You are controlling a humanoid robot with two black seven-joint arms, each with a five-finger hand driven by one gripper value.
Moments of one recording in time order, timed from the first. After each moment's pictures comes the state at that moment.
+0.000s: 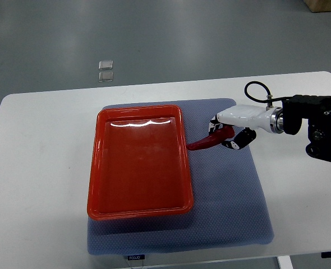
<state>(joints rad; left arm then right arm) -0.03 0.00 -0.05 -0.10 0.12 -0.15 0.04 1.13 -0.64 -0.01 1.39 -1.40 0.06 0.01</state>
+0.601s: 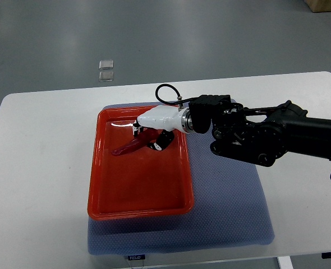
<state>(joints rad) -0.03 0.00 -0.05 -0.10 0.12 -0.15 0.04 1.19 -0.08 -0.03 0.99 -1.40 0.07 0.01</state>
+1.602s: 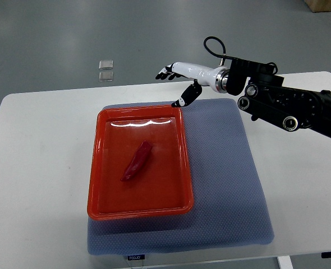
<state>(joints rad) -0.03 0.00 -0.05 -0.10 0.12 -0.15 0.03 1.13 -0.25 0.32 0.89 -1.15 0.10 0.01</state>
